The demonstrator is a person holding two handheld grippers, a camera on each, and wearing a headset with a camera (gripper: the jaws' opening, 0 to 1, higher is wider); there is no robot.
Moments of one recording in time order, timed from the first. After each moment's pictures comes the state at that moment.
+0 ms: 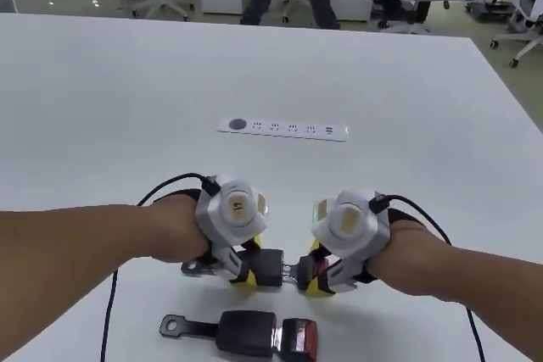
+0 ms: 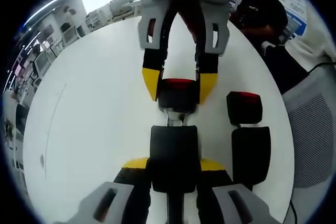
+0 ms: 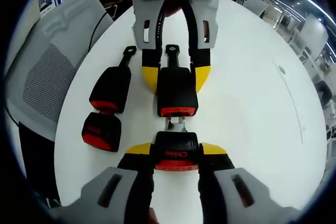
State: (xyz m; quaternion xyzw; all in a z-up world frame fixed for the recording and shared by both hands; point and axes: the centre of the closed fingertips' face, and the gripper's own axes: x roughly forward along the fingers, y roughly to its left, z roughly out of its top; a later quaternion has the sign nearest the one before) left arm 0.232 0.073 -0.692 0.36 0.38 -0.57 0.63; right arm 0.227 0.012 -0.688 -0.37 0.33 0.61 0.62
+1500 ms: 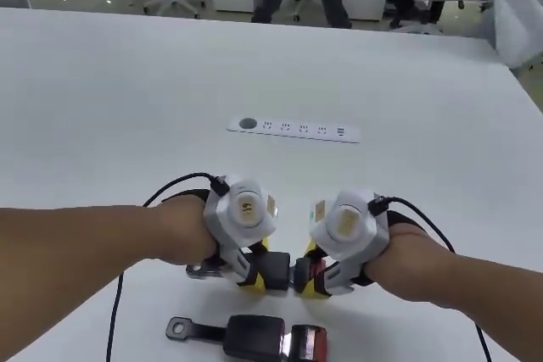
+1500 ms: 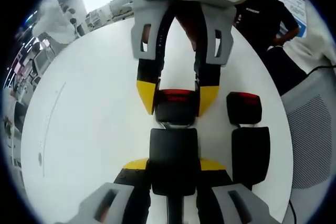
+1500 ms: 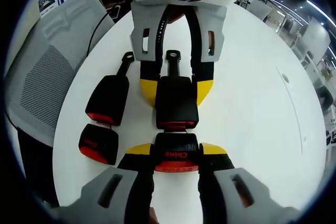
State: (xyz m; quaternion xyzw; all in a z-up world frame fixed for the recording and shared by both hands) left arm 0.232 0.072 -0.693 0.35 0.38 -0.57 0.64; right arm 0.231 0.032 -0.686 -0.37 0.32 0.62 0.62
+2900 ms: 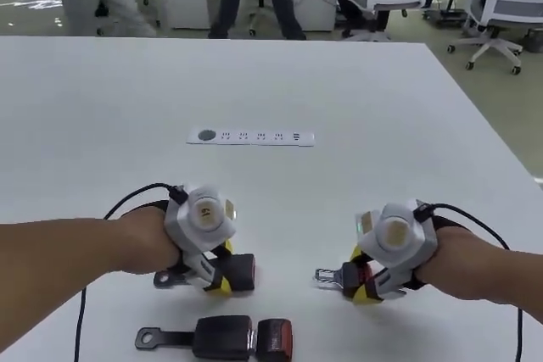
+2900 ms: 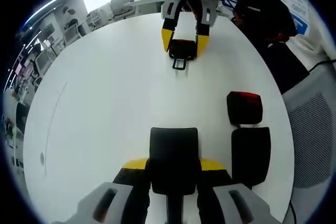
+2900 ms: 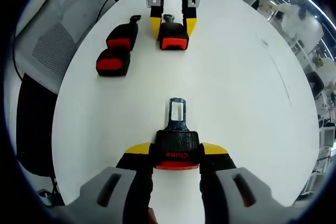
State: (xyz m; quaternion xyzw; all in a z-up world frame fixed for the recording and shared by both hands) left arm 0.232 0.073 -0.688 0.36 0.38 -0.57 0.64; right arm 0.227 -0.111 -0.686 -0.41 0.35 0.56 0.63
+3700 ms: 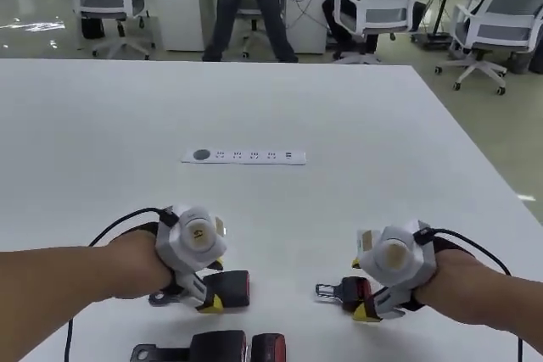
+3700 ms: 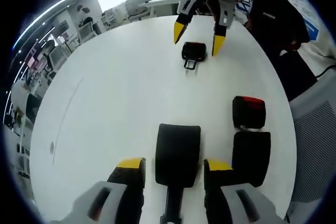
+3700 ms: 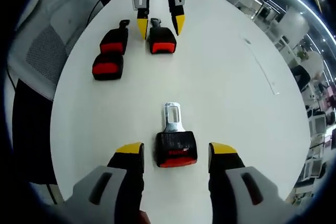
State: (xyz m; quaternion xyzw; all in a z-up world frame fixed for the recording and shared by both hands) left arm 0.232 0.085 -0.669 0.35 0.36 -0.52 0.69; right arm 0.219 -0.113 -0.665 -0.39 0.33 0.50 0.70
